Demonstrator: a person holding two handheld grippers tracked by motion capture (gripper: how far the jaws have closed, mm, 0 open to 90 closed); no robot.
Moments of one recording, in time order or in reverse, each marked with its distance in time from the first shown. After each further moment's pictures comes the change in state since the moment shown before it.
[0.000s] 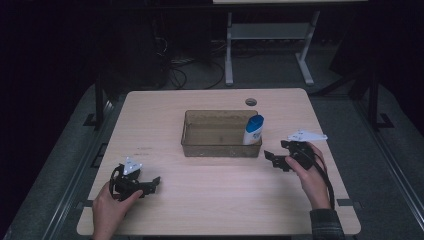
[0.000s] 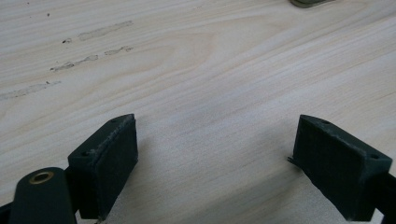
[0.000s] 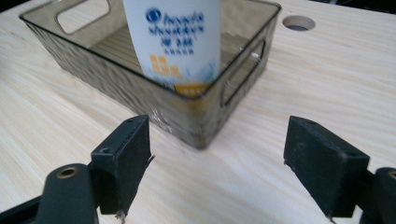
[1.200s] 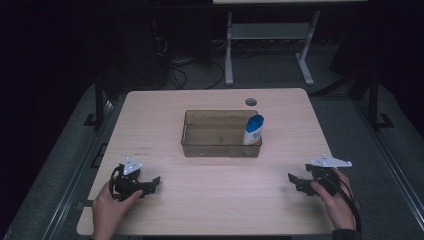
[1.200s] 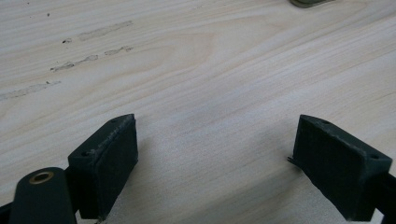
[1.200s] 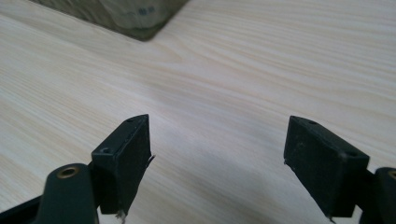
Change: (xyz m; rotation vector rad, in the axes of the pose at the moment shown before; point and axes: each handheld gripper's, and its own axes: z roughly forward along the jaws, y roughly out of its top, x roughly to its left) left arm 0.000 0.000 0.000 0.002 0.000 0.003; right arm -0.027 -0.077 -0.039 0.097 -0.110 0.045
